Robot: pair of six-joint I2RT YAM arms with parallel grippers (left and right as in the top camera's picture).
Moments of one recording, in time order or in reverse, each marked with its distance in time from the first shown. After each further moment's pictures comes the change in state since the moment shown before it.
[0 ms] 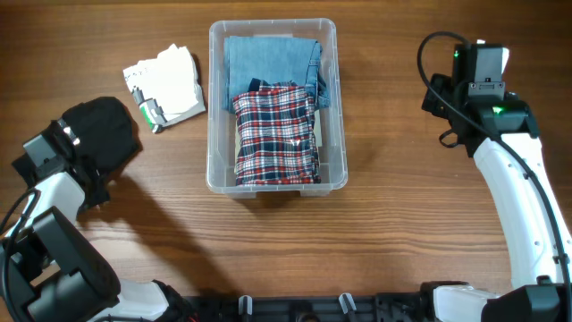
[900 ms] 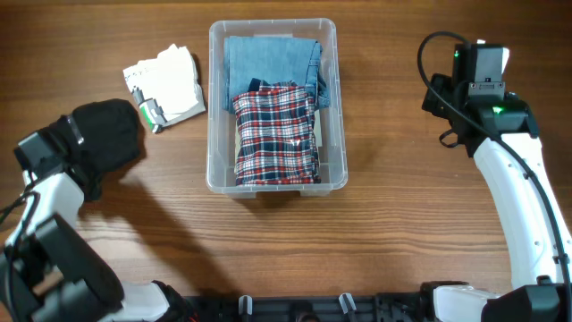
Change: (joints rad) left arm 0.000 -0.045 0.003 0.042 0.006 0.195; right arm 0.000 0.000 0.000 0.000 0.000 0.000
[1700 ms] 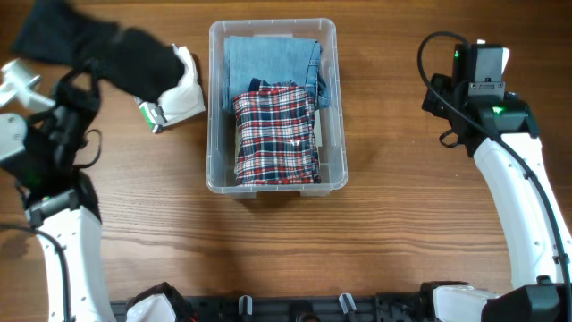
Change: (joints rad) left arm -0.134 -0.420 -0.011 0.623 0.748 0.257; right arm 0.000 0.000 0.000 -0.001 0.000 0.000
